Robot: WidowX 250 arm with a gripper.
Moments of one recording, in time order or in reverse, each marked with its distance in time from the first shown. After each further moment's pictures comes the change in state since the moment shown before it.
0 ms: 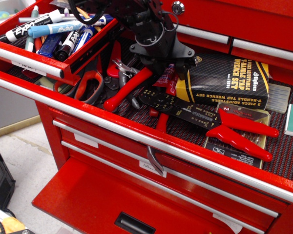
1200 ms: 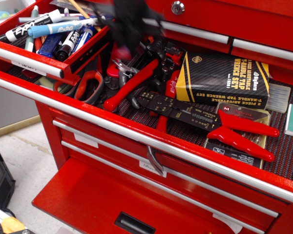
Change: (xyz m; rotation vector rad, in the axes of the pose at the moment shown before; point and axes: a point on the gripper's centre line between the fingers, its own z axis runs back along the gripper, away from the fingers) arm 0.009 0.049 0.098 0.244 0.358 0.044
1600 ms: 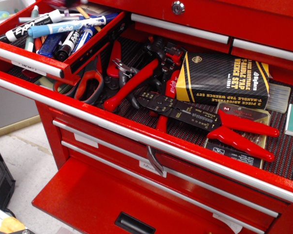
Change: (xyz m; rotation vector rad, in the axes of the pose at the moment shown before) arm 0.016 0.088 0.037 0.129 -0.050 -0.100
